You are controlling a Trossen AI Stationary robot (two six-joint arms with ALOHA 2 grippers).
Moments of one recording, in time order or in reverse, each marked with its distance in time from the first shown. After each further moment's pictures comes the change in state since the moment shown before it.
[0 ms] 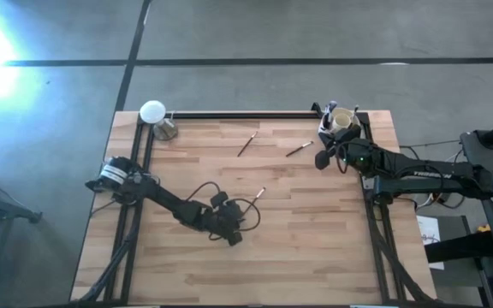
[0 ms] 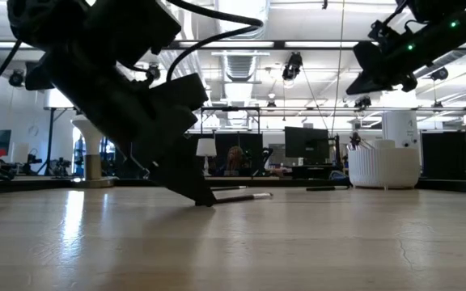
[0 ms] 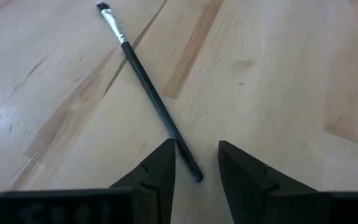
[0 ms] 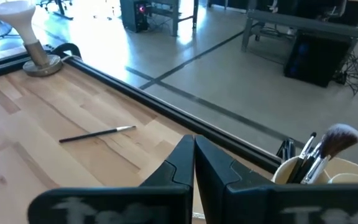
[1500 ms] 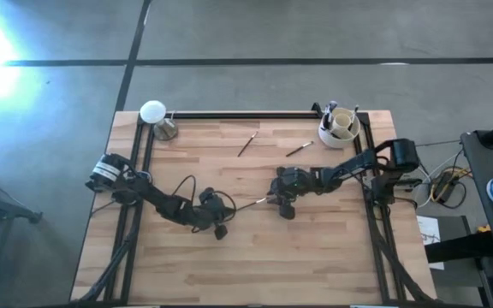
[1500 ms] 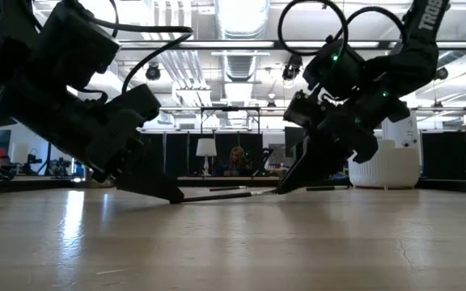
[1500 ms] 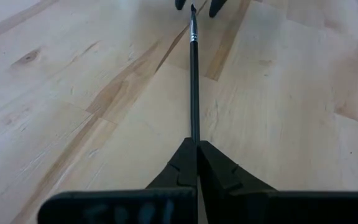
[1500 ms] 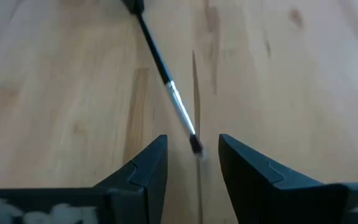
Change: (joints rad) left arm -0.001 0.010 -0.358 0.468 -0.015 -0.004; right arm 0.190 1.057 0.170 0.552 -0.750 -0.171
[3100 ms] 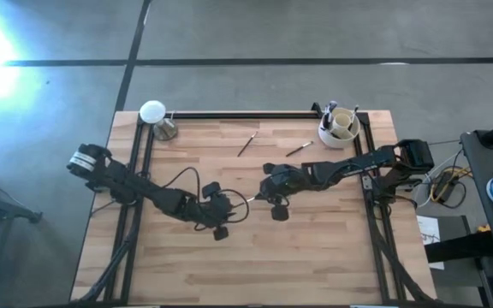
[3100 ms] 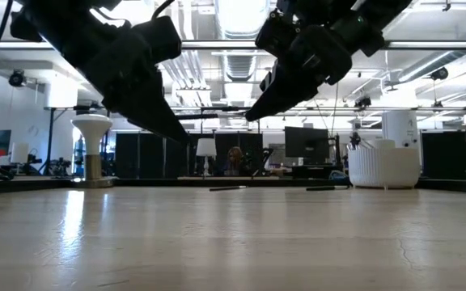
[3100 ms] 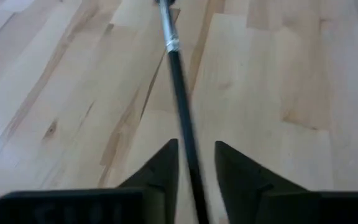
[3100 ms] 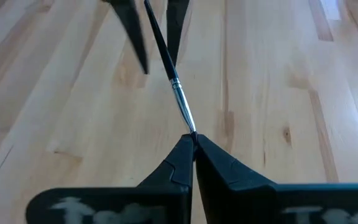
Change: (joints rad) left arm 0.009 -0.329 0.282 -0.634 0.076 0.181; right arm 0.088 -0.124 0.339 -0.452 0.054 -0.120
